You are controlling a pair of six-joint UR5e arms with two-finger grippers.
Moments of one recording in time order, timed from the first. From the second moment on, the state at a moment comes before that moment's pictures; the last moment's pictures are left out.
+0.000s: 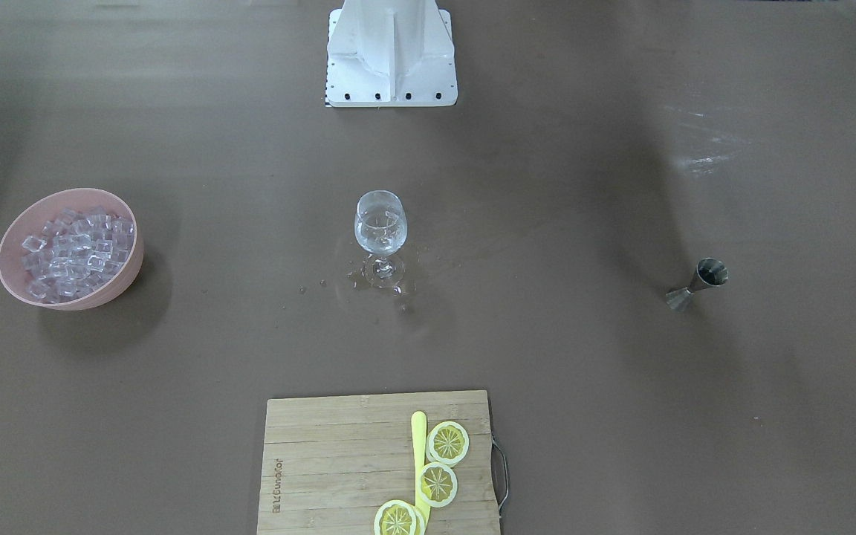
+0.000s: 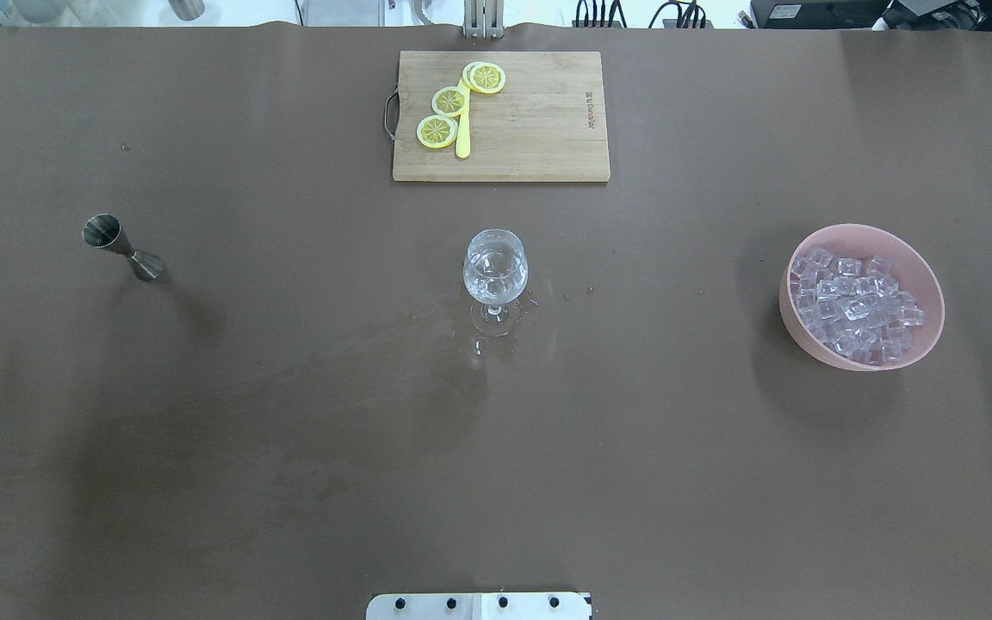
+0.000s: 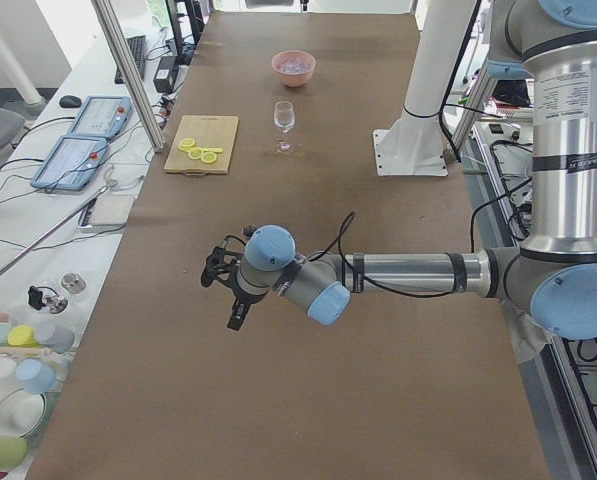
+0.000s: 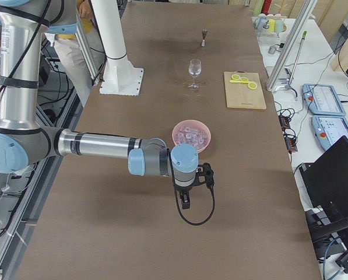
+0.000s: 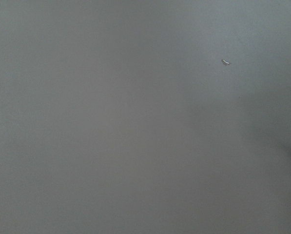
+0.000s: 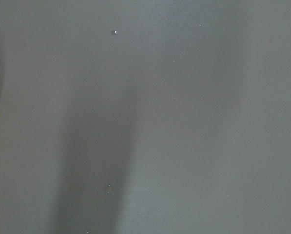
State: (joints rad) left arm -1.48 -1.48 -1.60 -2.22 -2.35 -0.27; right arm 1.58 -1.72 1.68 -1.49 2.38 -0.17
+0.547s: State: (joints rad) left arm -1.48 -1.49 -1.61 -2.22 -2.35 -0.27; right arm 1.58 -1.72 1.67 -1.49 2.38 -0.17
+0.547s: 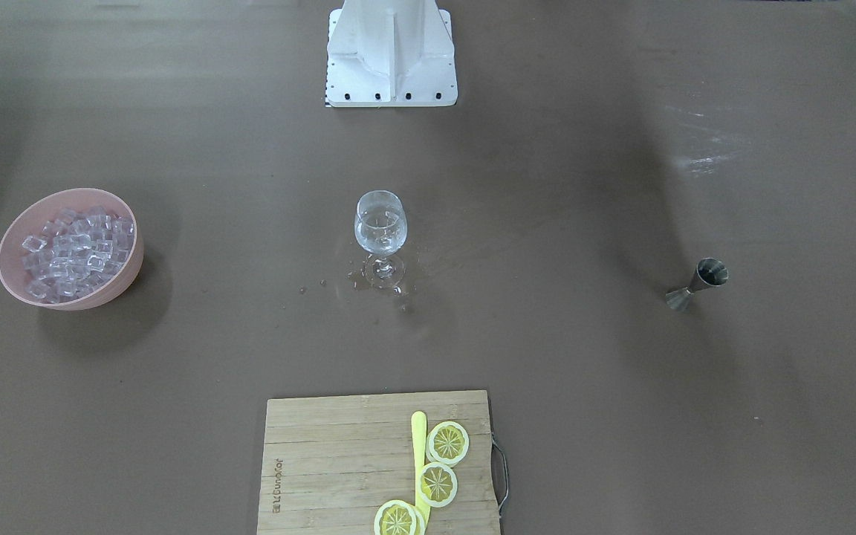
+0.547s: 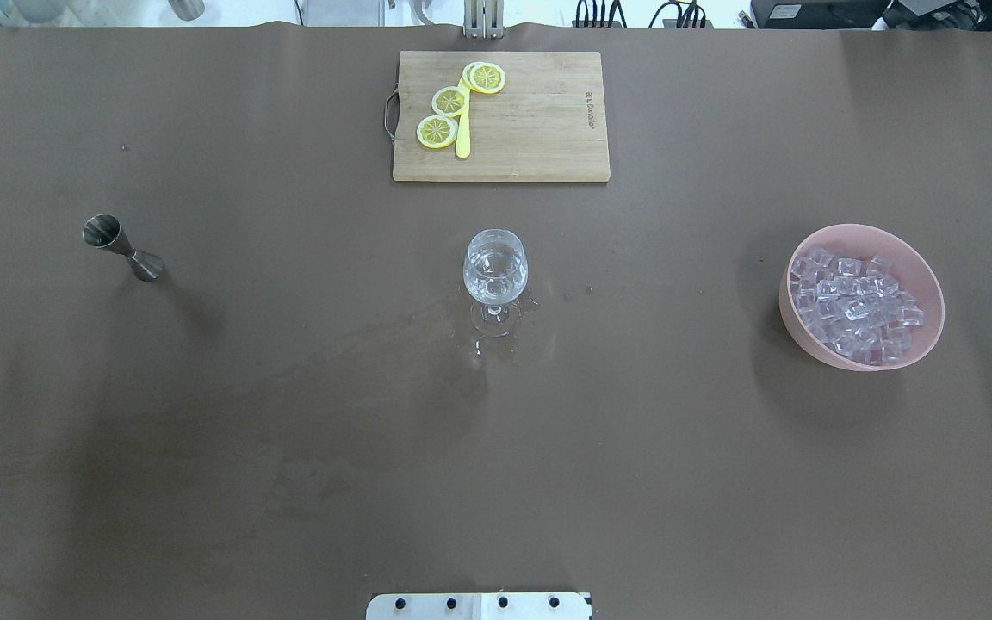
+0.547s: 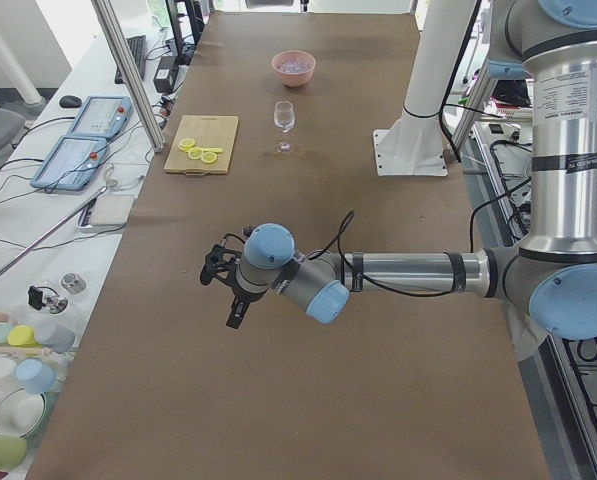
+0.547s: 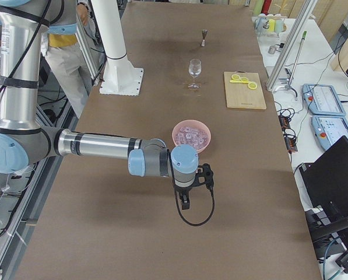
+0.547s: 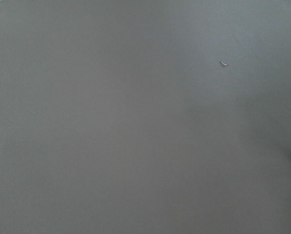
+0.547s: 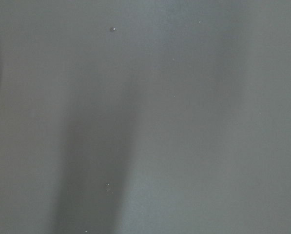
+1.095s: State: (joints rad) left arm -1.48 -1.49 -1.61 -2.22 -2.35 -0.27; right arm 1.57 -1.72 1.65 -1.49 2.38 -0.17
